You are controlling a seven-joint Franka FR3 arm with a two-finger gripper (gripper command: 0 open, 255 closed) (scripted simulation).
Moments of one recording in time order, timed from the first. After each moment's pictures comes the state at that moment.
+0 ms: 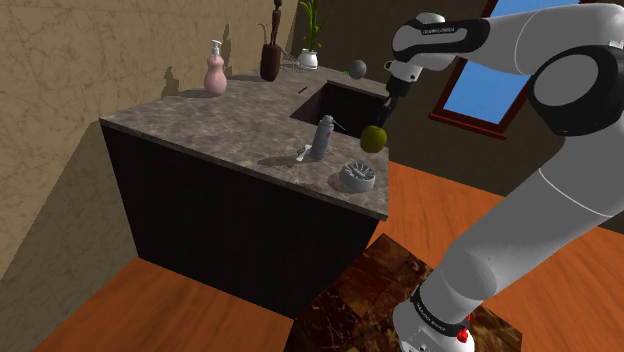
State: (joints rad) arm -0.17 -0.14 -0.41 -1.93 0.01 1.83 -0.78
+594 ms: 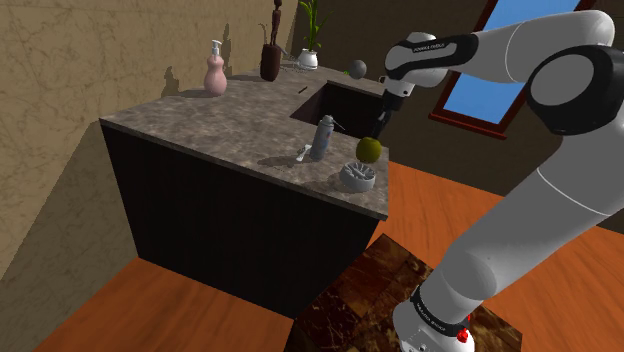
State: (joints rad) arm -0.17 -0.13 -0.41 -2.04 0.01 1.96 -0.79
